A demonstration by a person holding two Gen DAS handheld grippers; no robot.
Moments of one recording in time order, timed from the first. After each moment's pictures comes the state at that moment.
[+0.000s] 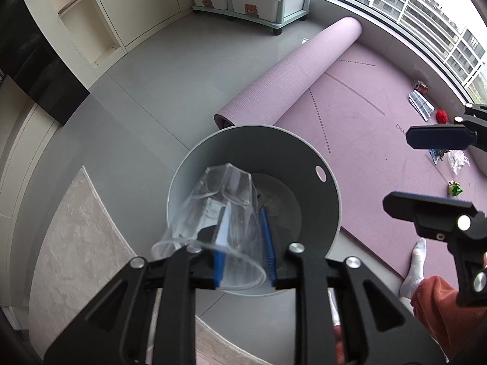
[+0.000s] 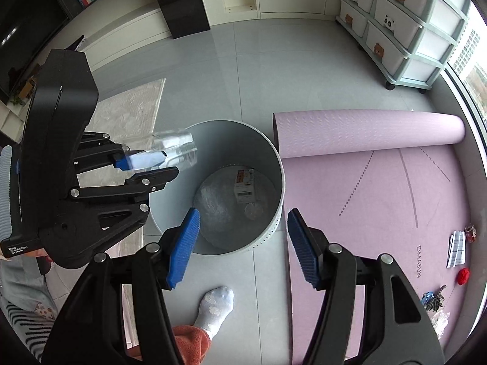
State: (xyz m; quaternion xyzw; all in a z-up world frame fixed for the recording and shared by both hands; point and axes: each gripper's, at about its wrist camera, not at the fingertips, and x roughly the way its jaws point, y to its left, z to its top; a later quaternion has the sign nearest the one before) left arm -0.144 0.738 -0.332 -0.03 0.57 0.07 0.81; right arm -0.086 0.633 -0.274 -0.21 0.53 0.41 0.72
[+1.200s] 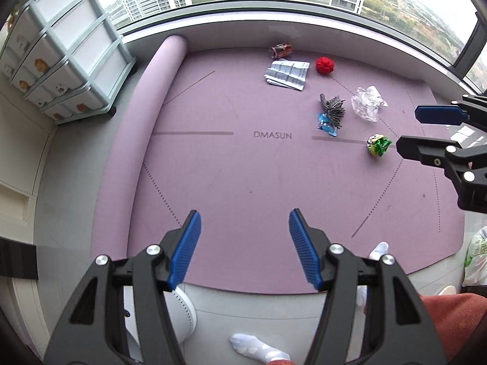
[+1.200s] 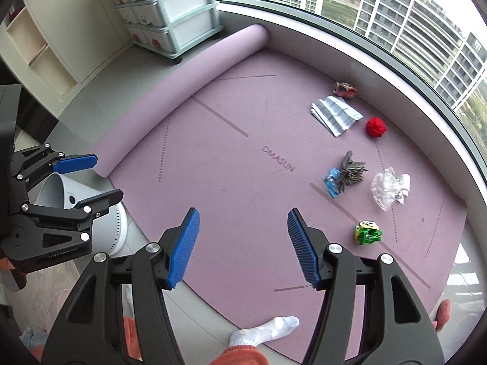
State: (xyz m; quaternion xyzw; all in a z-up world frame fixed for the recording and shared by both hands) left arm 0.011 0.329 -0.278 0.16 0.55 -0.18 0.80; right arm 0.002 0.160 -0.254 -0.02 0.56 0.09 0.82
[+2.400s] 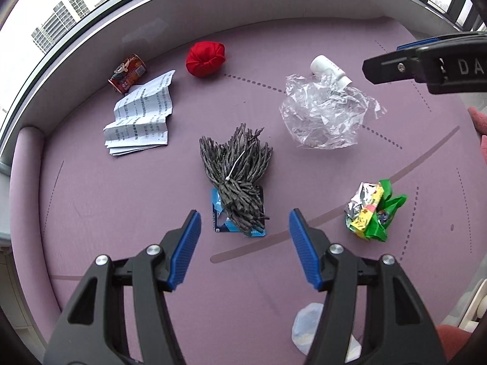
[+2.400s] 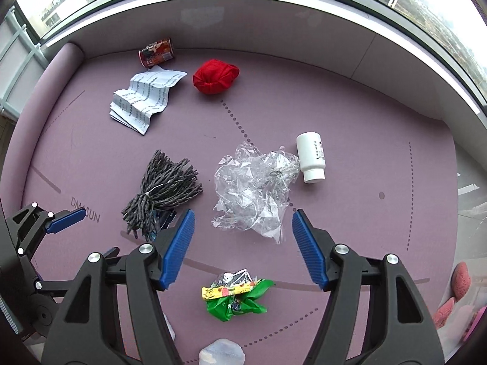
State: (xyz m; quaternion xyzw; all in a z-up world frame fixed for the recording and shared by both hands) left arm 0.172 -0.061 -0.543 0.28 0.52 -0.32 0.74; right arm 0.163 -0.212 -0.517 0.09 0.59 -0.11 0.80
